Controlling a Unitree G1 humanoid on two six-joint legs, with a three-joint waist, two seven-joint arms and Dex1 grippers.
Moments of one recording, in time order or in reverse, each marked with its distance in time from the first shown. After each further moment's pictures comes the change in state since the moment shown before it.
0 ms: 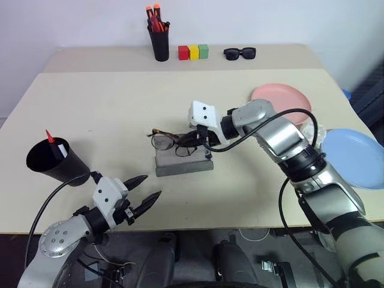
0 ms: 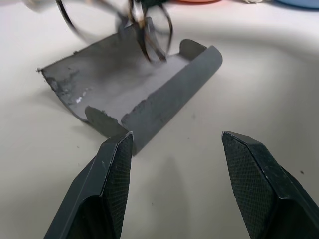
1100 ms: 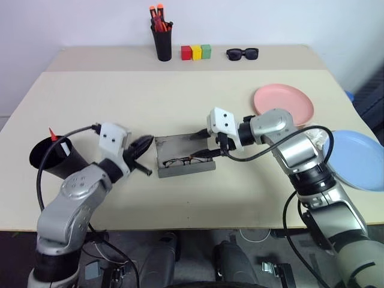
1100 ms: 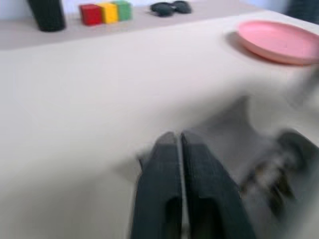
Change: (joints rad) left arm -0.708 -0.143 -0.026 0.219 -0.097 0.531 0.409; right arm 0.280 -0.047 -0.262 -0.272 -0.028 0.022 -0.009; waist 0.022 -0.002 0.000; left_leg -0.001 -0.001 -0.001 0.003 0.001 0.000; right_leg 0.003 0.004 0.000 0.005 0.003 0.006
